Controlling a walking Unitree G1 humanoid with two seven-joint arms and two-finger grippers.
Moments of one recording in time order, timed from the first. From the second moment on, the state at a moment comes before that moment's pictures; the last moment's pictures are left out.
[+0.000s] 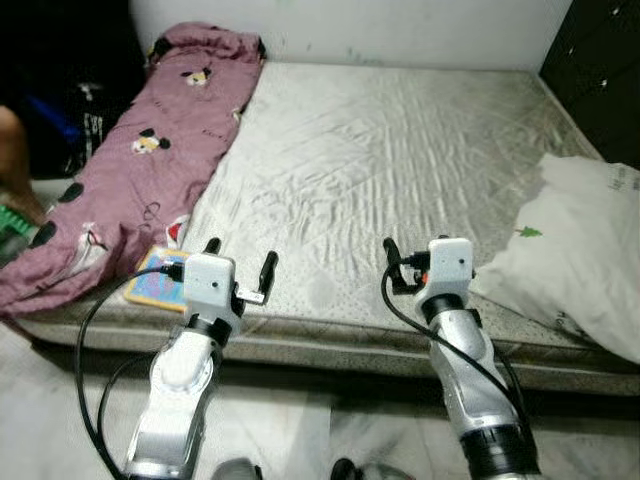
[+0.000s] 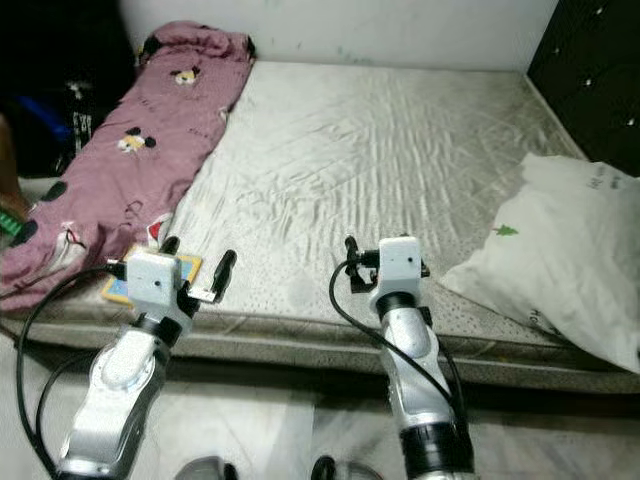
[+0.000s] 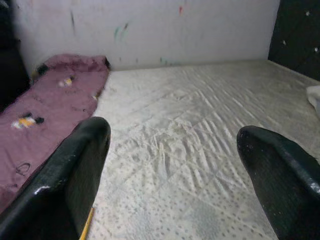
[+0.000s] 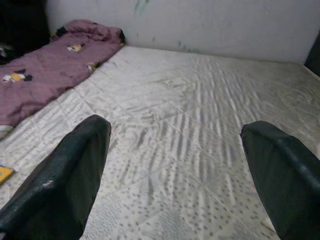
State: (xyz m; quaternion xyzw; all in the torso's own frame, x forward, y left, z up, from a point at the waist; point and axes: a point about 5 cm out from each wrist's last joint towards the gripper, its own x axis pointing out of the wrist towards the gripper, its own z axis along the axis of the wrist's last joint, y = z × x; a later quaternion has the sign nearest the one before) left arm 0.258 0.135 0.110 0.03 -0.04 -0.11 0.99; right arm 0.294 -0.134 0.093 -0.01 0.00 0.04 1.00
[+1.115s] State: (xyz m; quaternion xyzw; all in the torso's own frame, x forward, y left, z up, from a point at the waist) left arm 0.261 0.134 0.106 0.02 -0.03 -0.12 0.99; right arm 0.298 -0.139 0.093 -0.01 0.00 0.02 1.00
